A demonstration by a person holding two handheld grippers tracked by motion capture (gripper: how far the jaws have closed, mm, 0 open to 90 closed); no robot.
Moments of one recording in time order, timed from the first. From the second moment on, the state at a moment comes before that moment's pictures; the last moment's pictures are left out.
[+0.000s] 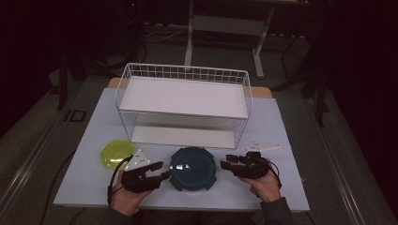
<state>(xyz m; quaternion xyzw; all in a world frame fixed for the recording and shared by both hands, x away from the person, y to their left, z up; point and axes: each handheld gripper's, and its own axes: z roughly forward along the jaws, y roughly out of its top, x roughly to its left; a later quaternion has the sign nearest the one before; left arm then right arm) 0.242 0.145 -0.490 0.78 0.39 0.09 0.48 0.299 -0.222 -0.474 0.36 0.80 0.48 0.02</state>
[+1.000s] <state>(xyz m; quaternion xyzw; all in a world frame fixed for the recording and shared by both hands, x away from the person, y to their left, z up) 0.278 0.145 -0.515 0.74 0.45 -0.08 0.49 0.314 -0.203 -0.502 0.41 0.78 0.46 -0.12</state>
